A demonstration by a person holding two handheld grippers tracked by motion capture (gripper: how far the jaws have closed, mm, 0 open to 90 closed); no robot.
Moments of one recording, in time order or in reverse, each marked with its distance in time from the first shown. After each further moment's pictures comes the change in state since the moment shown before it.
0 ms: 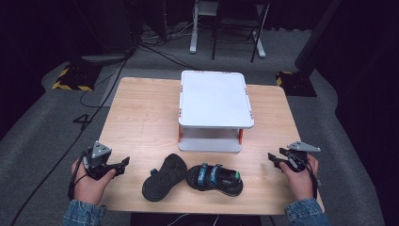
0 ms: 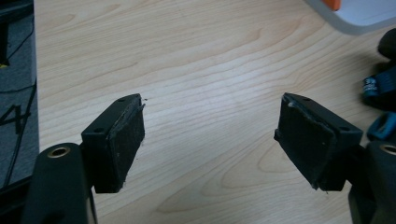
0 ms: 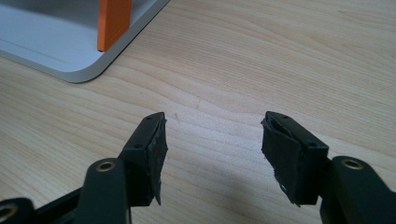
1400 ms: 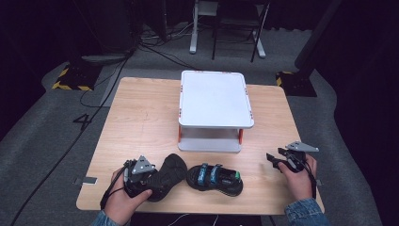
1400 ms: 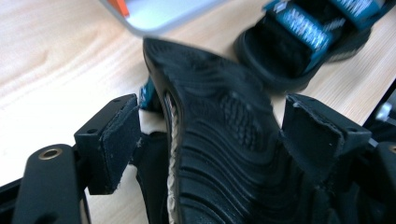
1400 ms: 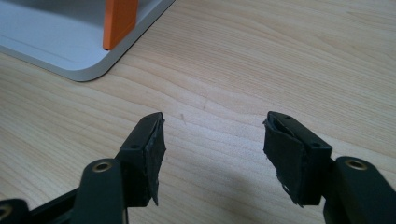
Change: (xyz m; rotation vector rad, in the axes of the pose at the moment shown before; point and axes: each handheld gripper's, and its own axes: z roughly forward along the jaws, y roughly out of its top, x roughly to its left) left arm -0.116 0.013 0.003 0.096 -0.322 0.158; right arm 0.003 0.000 0.003 -0.002 0.010 -0.012
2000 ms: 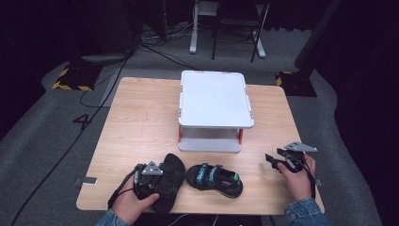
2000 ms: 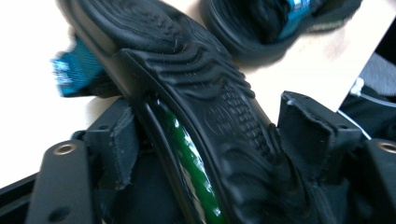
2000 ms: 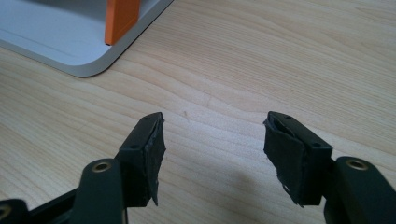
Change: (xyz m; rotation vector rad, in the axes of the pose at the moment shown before) left arm -0.010 -0.007 0.030 0.114 -0.126 0.036; right arm 0.001 -0.001 0.004 0.009 0.013 -0.009
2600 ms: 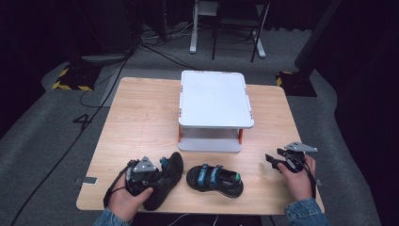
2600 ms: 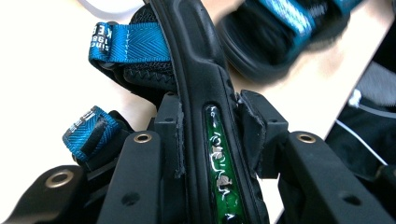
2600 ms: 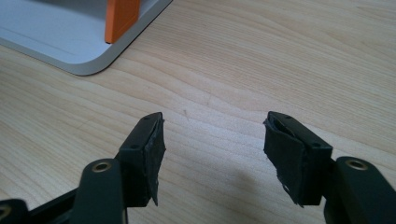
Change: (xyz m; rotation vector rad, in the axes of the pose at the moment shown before) left arm 0.020 0.003 -0.033 -0.143 0.030 -0.040; right arm -0.001 -0.001 0.000 0.002 0.004 -0.002
